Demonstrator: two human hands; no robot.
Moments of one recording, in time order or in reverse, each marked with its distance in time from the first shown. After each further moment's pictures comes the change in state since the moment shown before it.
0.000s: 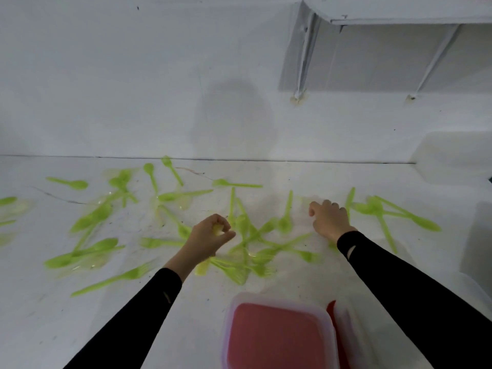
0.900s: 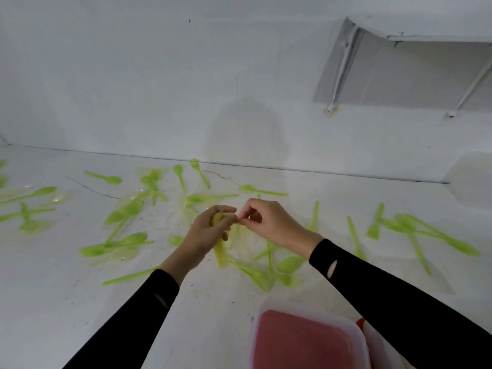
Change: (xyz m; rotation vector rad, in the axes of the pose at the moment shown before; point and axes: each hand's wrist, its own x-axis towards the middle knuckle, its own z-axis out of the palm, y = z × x) left_hand -0.020 0.006 -0.055 -0.455 0.077 0.003; right_hand -0.057 -0.170 -0.048 0.886 0.045 -0.725
